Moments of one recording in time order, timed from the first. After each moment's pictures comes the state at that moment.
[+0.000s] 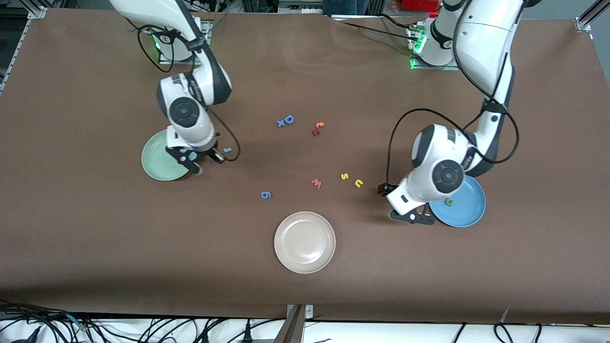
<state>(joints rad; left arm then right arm) -0.42 0.66 0.09 -1.57 -0.17 2.12 -0.20 0.69 0.34 -0.31 -2.13 0.00 2.32 1.00</state>
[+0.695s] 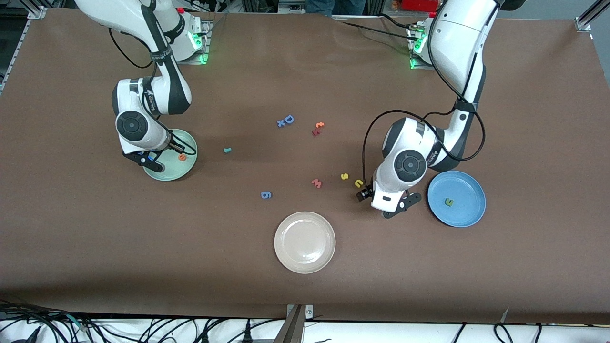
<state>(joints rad) -0.50 0.70 0.07 -1.58 -0.17 2.20 -0.92 0.67 0.34 -0.49 -2.25 0.00 2.25 0.62</state>
